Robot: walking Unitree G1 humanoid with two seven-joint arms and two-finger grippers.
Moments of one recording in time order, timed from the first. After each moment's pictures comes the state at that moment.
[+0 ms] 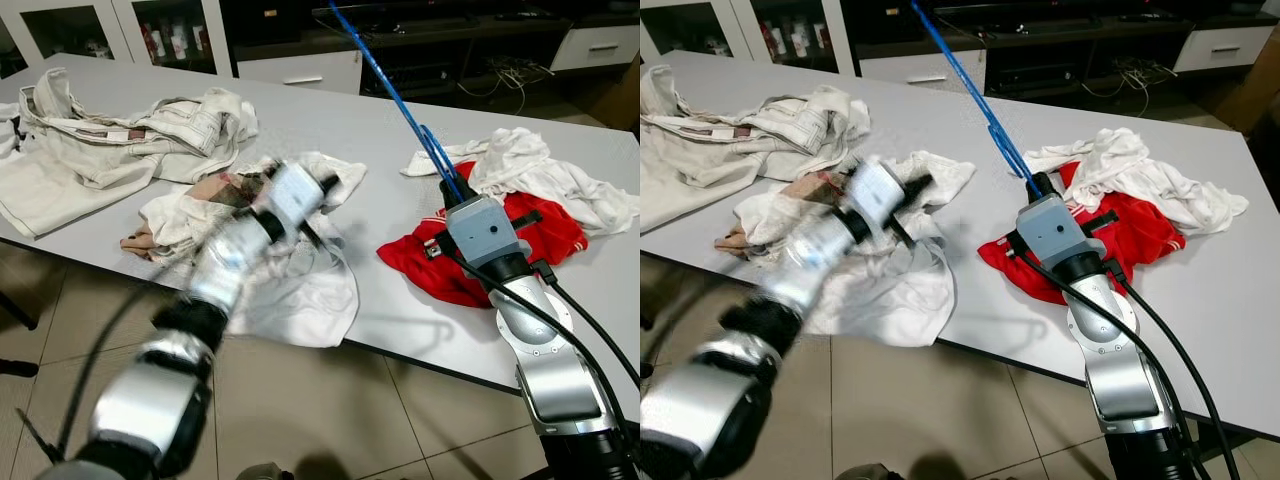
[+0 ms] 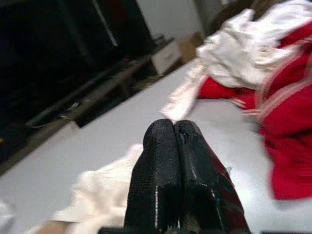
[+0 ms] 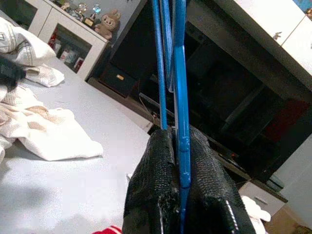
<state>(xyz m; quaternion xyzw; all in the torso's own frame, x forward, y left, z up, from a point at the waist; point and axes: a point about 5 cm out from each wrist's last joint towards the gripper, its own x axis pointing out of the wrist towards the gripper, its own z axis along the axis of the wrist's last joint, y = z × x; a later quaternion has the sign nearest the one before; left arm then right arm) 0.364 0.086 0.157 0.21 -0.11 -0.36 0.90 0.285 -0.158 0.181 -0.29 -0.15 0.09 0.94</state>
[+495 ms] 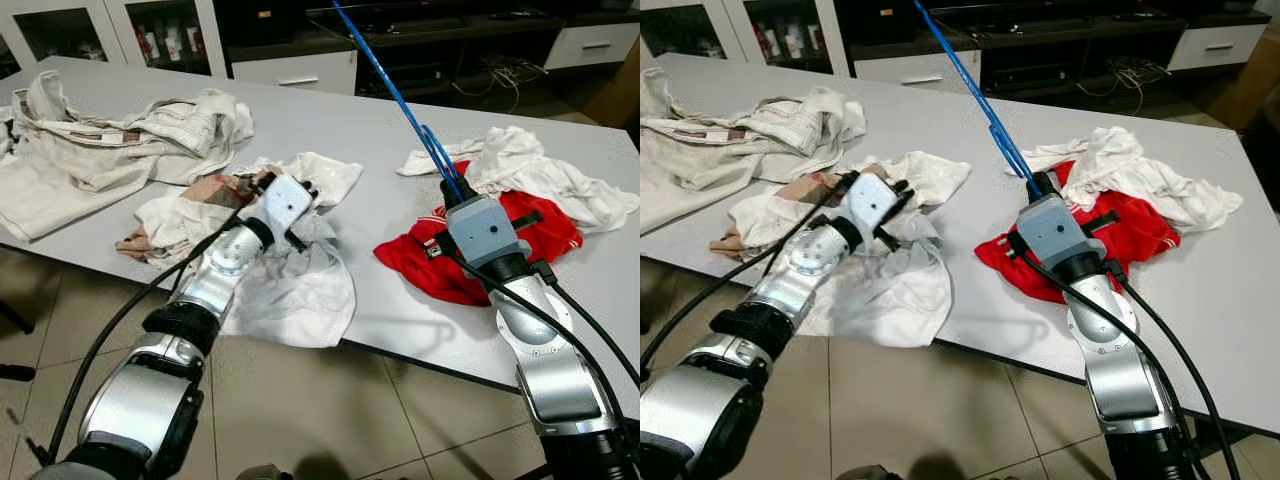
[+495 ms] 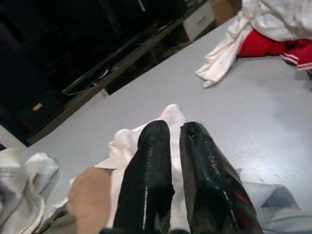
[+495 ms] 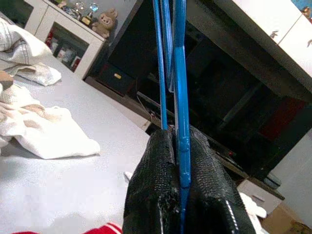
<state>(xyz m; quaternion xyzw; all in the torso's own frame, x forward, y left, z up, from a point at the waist) 0.373 0.112 0.150 0.24 -0.07 -0.27 0.93 0.285 -0.158 0.181 -0.29 -0.15 0.09 0.94</state>
